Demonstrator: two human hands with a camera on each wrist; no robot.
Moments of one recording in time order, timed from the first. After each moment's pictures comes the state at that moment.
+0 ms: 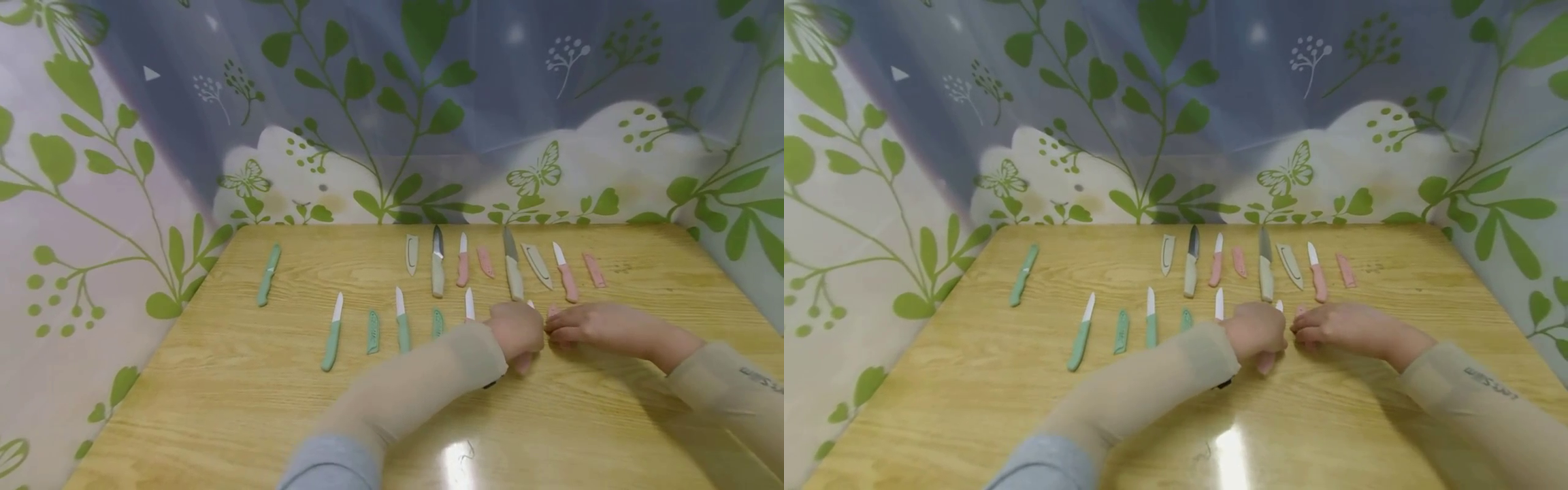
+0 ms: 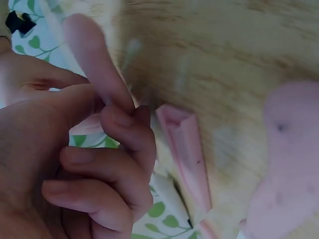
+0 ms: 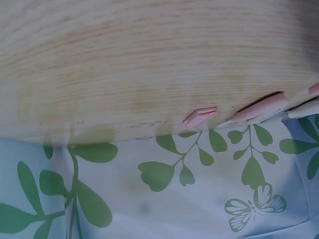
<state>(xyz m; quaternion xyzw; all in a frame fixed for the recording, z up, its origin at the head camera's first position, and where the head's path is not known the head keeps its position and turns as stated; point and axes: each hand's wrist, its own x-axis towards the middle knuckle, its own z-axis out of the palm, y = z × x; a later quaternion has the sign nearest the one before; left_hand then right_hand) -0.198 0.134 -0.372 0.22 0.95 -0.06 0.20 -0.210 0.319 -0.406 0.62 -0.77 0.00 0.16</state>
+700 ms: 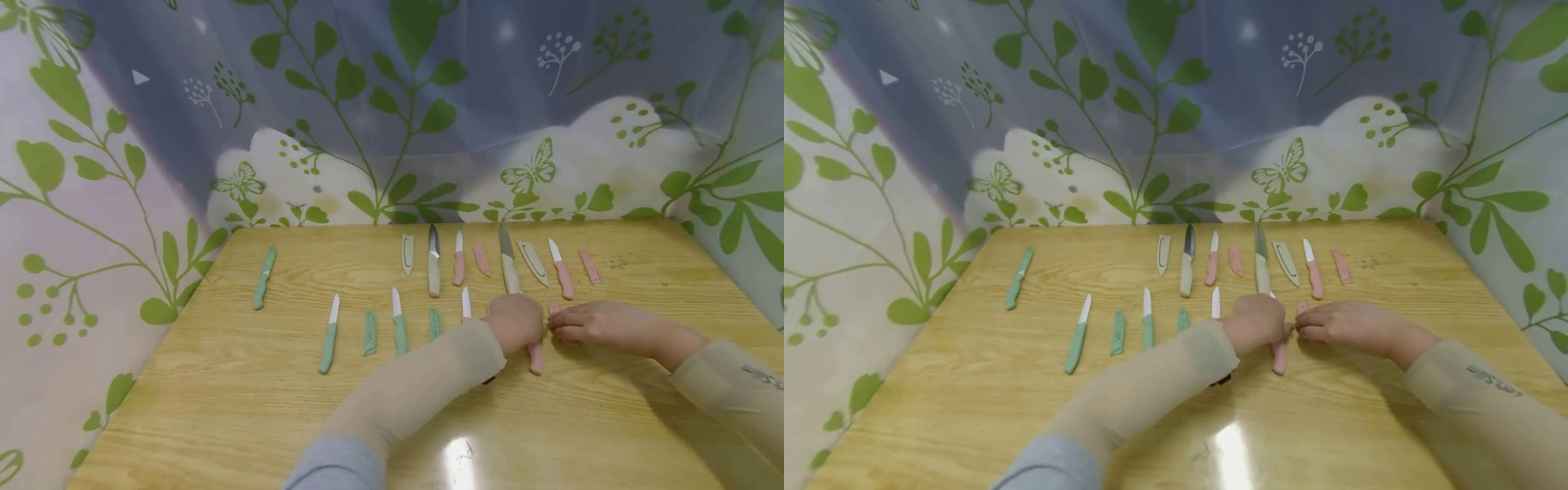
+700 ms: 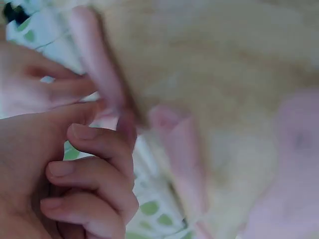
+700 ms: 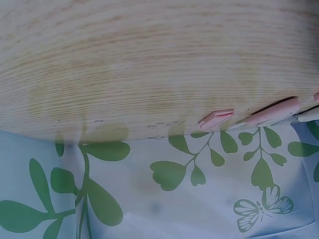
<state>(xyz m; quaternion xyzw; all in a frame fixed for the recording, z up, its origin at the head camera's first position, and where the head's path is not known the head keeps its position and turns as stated) -0.206 0.138 -0.376 0.21 0.96 -0.03 0.16 -0.208 0.331 -0.411 0.61 -0.77 -0.02 0.19</state>
